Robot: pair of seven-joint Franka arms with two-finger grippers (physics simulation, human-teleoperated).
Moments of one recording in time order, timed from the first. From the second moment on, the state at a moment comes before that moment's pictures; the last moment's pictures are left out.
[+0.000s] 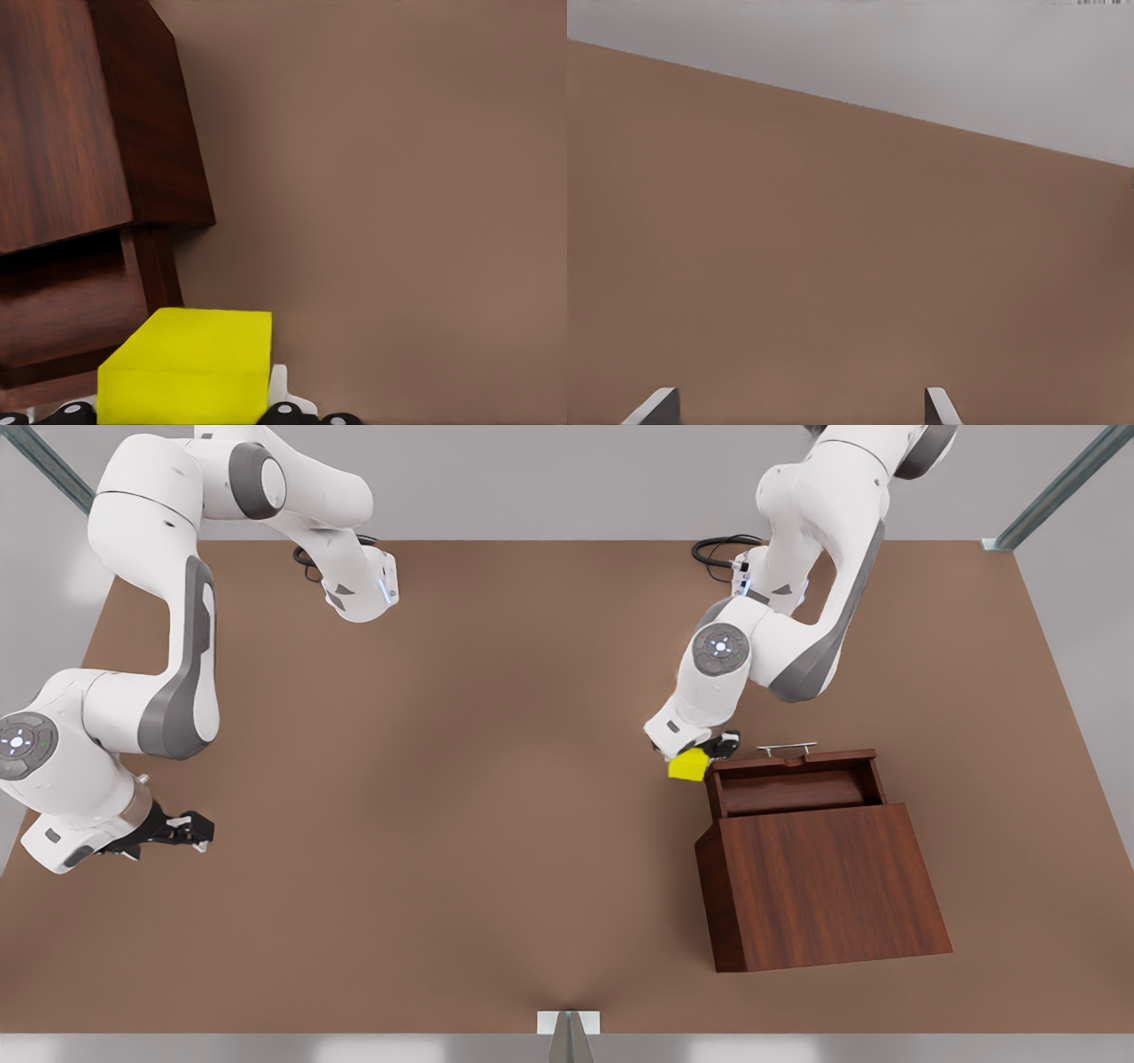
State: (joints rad) left arm -0.22 0.23 -0.32 -1.75 0.17 1.97 -0.49; right arm -0.04 0.47 -0.02 -1.26 -0.12 1.86 -0.20
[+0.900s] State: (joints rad) left arm 0.11 0.28 -0.32 -1.78 0.07 1.91 -0.44; right arm -0.16 0.36 -0.04 -1.19 -0.01 1.48 -0.34
